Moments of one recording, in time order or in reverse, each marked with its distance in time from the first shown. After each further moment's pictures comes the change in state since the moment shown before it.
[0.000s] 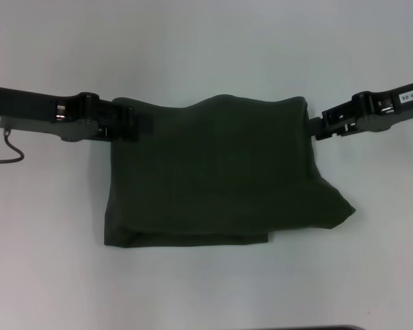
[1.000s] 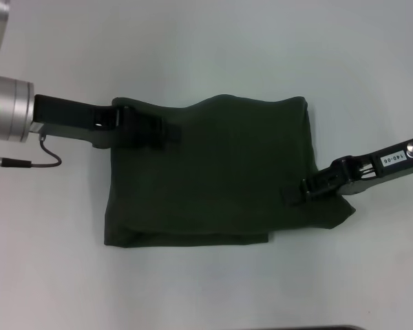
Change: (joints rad) left arm -0.017 -0.052 0.091 0.016 0.007 -0.111 -0.028; right arm -0.075 0.076 -0.072 0.016 0.055 -0.131 -0.050
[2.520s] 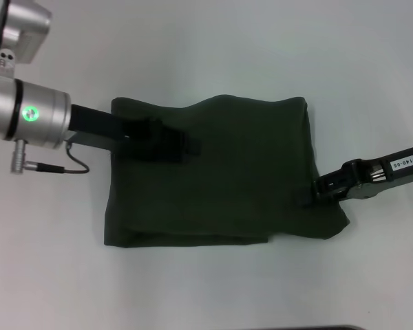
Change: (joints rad) left arm -0.022 -0.016 0.130 0.053 -0.007 -0.120 -0.059; right arm -0.023 -0.007 0.044 0.002 -0.048 0.021 0.009
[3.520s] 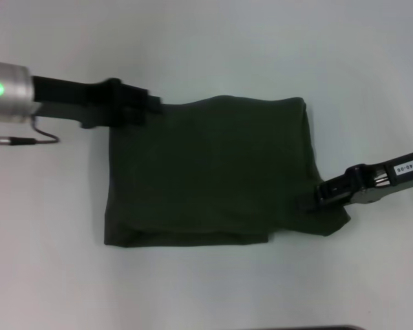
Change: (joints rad) left arm 0.014 0.049 -0.081 0.001 -0.005 -0.097 -0.035; right arm -0.008 -0.007 -0.021 0.000 0.006 -0.007 0.002
